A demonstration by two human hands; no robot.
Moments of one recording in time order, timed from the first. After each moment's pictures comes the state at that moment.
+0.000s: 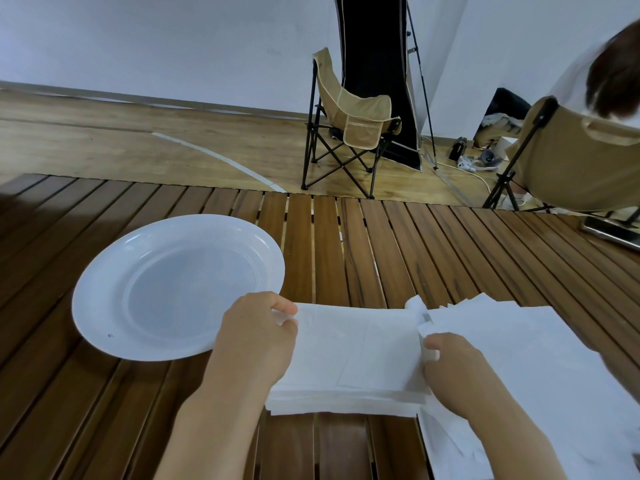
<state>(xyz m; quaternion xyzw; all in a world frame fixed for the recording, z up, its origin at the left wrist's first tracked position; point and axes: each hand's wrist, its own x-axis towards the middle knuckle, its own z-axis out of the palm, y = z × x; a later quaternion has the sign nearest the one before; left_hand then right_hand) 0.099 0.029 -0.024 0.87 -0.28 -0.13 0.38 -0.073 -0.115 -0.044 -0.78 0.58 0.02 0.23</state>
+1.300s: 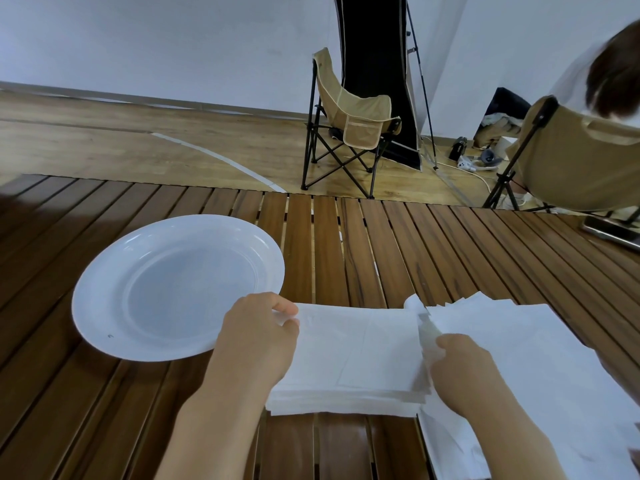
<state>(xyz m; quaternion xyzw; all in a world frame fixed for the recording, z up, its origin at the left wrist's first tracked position) 0.098 0.029 -0.026 0.87 -0.29 -0.13 0.38 -0.074 -0.119 -0.047 -0.78 0.59 0.01 0.19</state>
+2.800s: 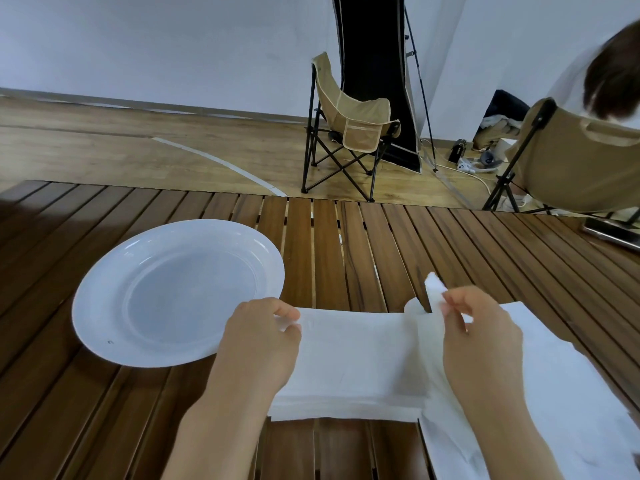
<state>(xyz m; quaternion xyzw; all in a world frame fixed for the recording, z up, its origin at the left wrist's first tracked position) 0.094 0.030 -0.022 0.87 -0.29 -0.15 0.36 -0.067 -0.107 -0.016 -0.77 0.49 -0.36 0.19</state>
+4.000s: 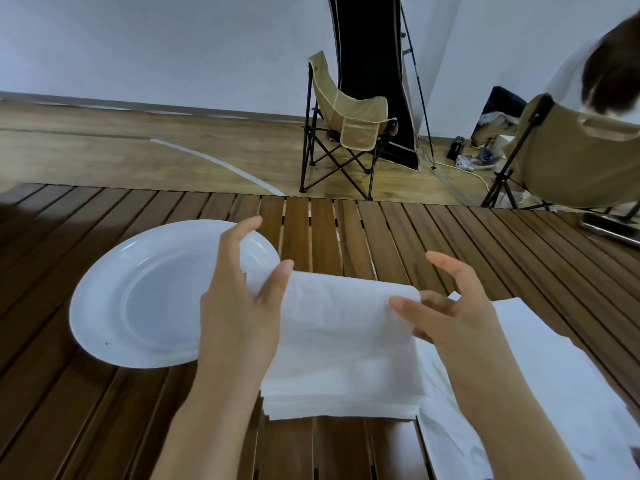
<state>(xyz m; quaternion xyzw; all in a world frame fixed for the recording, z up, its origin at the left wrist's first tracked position) 0.094 0.030 0.004 0.78 -0.28 -0.04 0.55 -0.063 -0.099 0.001 -0.65 0.40 -0.33 0.55</state>
